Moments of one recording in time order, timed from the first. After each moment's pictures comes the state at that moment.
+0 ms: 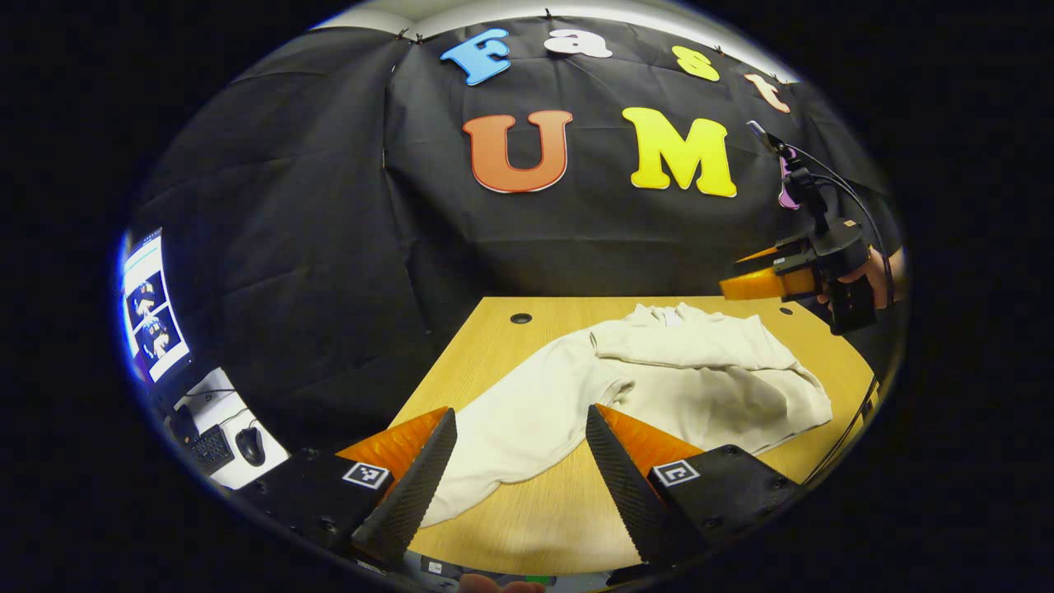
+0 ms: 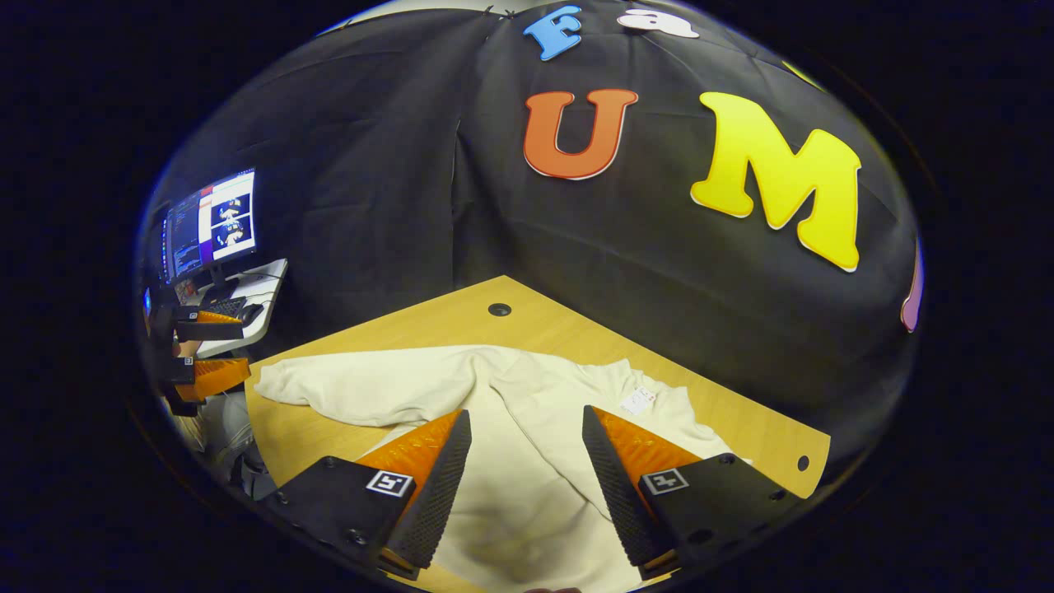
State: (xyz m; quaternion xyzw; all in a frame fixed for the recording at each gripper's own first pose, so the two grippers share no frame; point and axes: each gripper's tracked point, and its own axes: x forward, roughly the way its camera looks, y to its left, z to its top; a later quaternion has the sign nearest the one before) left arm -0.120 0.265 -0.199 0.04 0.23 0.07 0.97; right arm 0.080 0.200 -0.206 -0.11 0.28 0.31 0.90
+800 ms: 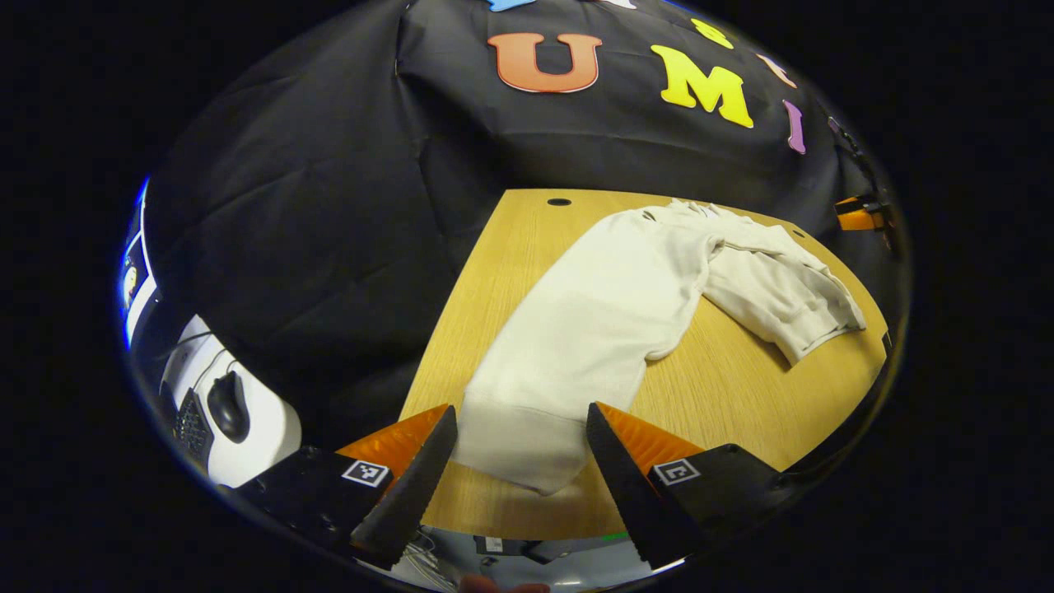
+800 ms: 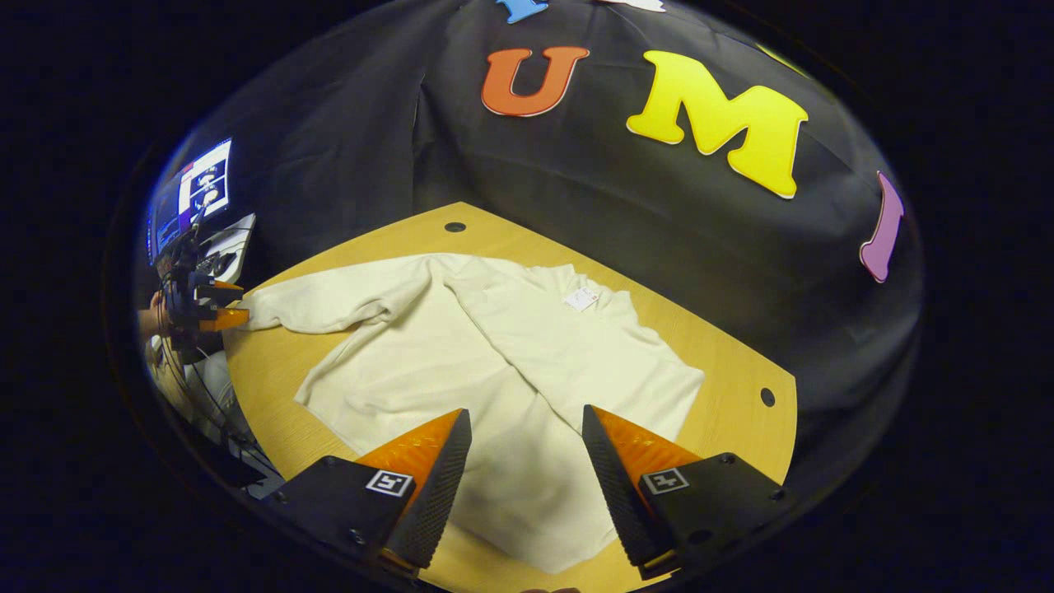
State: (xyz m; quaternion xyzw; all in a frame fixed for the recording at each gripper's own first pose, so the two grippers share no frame) left arm -0.154 0.375 -0.343 0.02 0.35 0.02 0.94; right arm 0.010 0.104 -0.250 -0.16 0.37 0.23 0.89
